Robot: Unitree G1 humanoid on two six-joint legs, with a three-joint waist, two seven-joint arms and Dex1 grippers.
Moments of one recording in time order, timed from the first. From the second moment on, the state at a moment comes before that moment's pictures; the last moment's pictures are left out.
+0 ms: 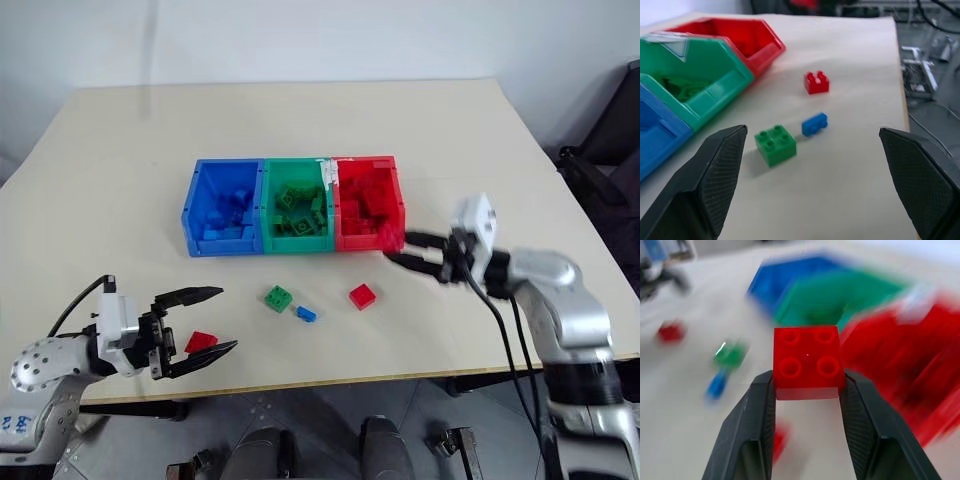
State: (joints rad) left arm 0.13 0.64 0.27 -0.31 -0.55 0.05 -1.02; right arm -0.57 -0.66 -0.07 0.04 0.50 0.39 1.04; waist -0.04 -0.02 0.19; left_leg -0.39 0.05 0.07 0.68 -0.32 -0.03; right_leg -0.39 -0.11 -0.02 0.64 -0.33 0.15
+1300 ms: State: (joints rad) left arm -0.22 0.65 0.05 -0.02 -0.45 0.00 -1.19; right arm 0.02 -0.84 -0.32 0.03 0.40 -0.11 1.30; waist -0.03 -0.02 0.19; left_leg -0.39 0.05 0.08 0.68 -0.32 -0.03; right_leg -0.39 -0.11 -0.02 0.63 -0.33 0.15
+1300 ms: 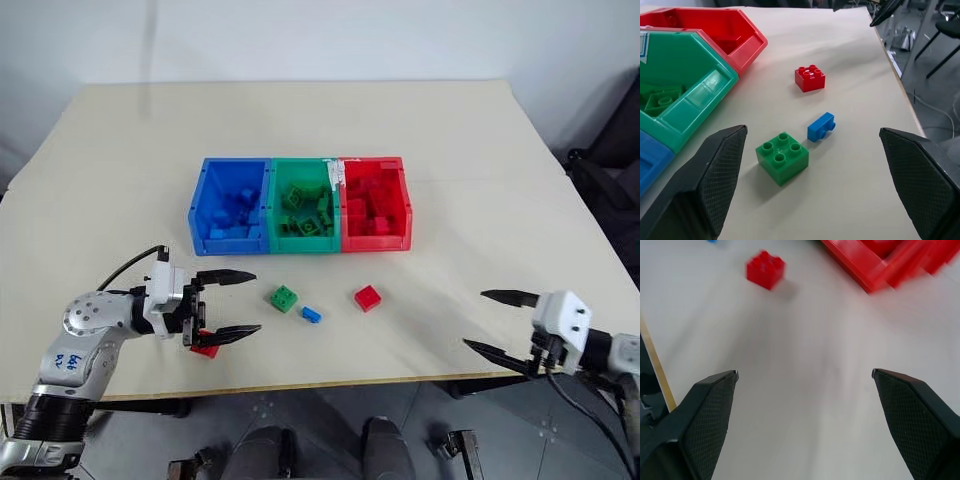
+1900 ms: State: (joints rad) left arm 0.06 0.70 0.24 -0.18 -0.47 0.02 -1.10; right arm -0.69 -0.60 0.26 0.48 0.17 -0.12 1.51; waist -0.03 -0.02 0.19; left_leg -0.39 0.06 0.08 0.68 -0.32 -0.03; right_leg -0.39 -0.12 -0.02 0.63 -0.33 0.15
